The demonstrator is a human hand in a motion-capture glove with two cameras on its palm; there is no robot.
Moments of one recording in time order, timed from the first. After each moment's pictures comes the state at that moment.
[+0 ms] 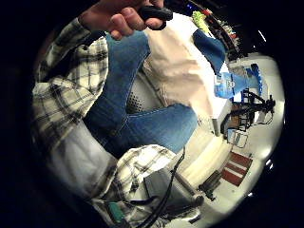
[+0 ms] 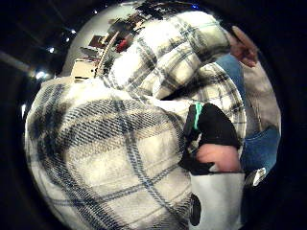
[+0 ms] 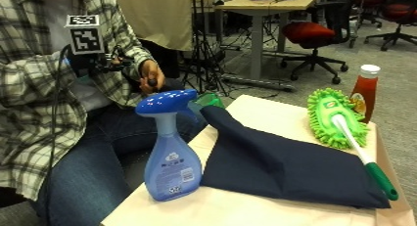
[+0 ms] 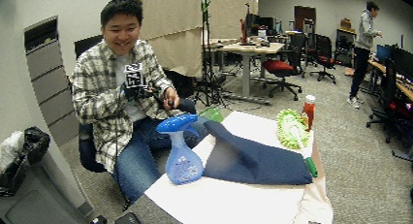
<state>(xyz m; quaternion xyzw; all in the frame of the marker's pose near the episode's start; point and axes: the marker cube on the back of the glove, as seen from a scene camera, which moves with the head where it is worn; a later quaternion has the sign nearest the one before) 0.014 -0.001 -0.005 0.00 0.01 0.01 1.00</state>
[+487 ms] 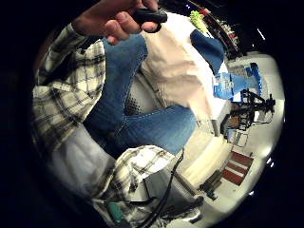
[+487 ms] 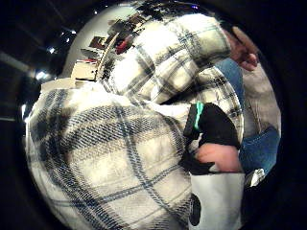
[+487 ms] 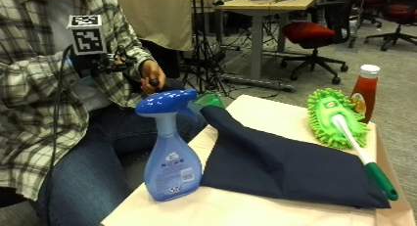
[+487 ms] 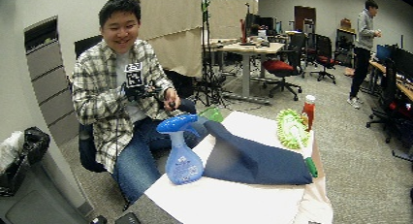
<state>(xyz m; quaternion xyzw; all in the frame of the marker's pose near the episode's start) 0.014 -0.007 -0.004 0.01 0.00 0.01 1.00</state>
